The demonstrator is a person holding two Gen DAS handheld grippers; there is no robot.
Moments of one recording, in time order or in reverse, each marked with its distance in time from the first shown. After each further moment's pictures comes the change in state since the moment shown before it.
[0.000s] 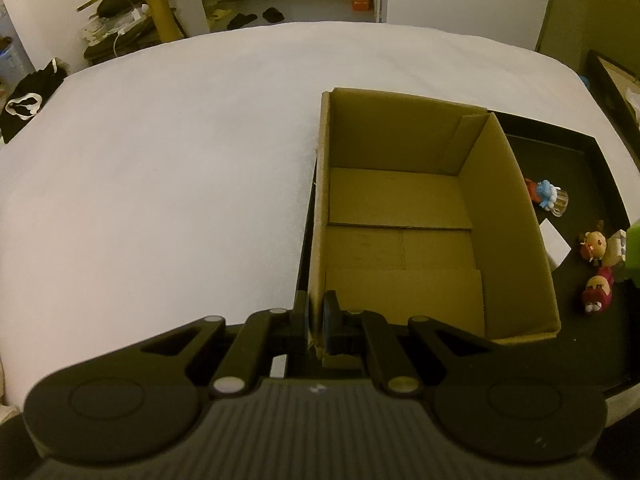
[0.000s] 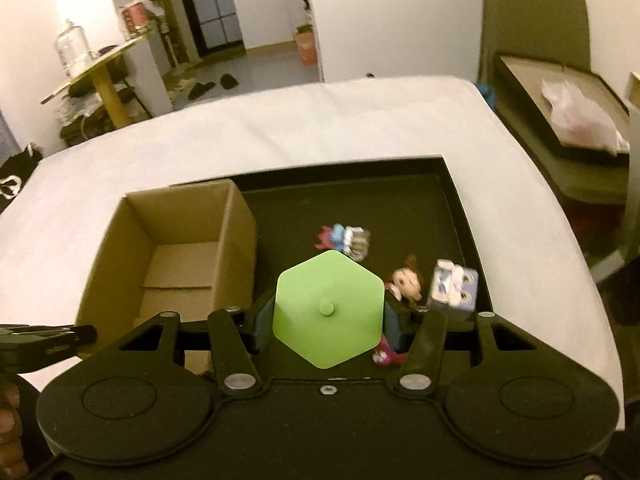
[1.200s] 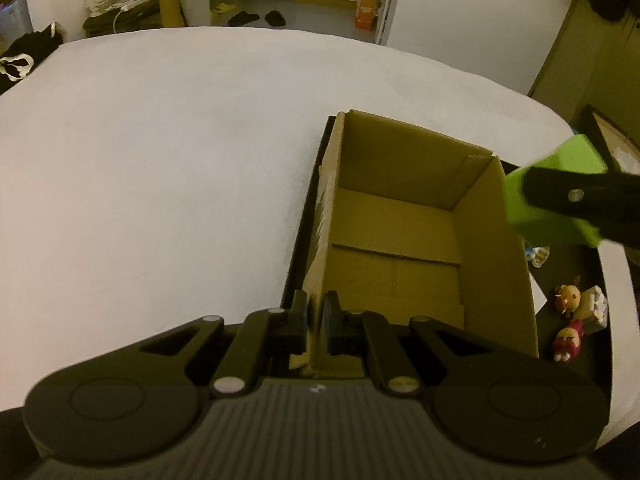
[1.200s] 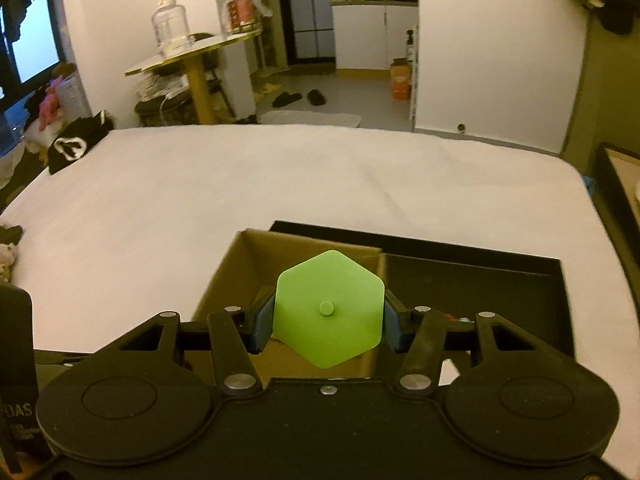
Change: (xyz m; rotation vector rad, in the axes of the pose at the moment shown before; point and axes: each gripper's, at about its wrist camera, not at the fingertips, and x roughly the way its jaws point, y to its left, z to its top) left arm 0.007 0.029 0.008 -0.135 -0.034 -0.130; right arm 0.023 0.101 0.046 -0.212 -0.048 0.157
